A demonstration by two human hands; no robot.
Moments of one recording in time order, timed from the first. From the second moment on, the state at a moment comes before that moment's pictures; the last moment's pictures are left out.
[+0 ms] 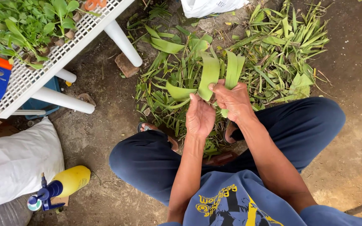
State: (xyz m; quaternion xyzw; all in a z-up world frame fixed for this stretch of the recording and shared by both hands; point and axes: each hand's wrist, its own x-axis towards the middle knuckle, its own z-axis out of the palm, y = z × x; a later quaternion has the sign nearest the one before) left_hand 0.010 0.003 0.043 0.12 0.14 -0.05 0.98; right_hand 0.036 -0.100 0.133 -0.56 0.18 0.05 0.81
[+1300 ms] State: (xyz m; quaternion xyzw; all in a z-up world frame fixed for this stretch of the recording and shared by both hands) left_hand 0.038 0.008 0.039 0.21 0.20 0.02 0.96; right_hand 0.072 -0.081 0.111 -0.60 0.12 -0.02 0.79
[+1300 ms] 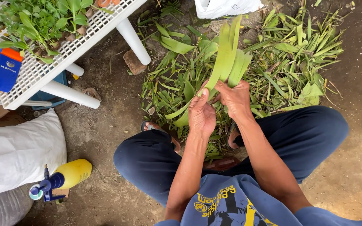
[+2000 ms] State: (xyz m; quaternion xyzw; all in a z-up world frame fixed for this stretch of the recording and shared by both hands) left_hand 0.037 0.029 -0.076 0.14 0.41 0.06 0.90; right_hand 0.067 -0.090 0.006 -0.68 0.28 0.19 0.65
